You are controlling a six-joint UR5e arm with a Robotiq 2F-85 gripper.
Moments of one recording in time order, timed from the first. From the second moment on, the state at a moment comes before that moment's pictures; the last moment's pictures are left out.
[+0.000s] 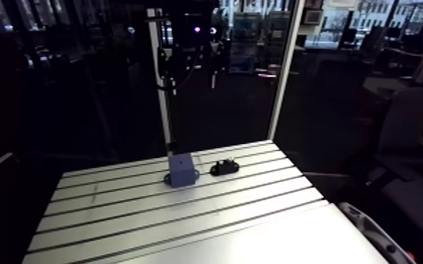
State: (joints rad) arm -0.31 -1.46 1.63 -1.97 -1.52 -1.97
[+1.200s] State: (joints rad) arm -0.48 -1.30 1.80 -2.29 -1.42 -2.10
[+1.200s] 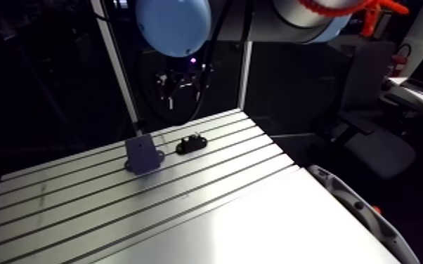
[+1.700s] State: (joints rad) arm -0.49 -1.25 1.79 -2.31 -1.43 -2.10
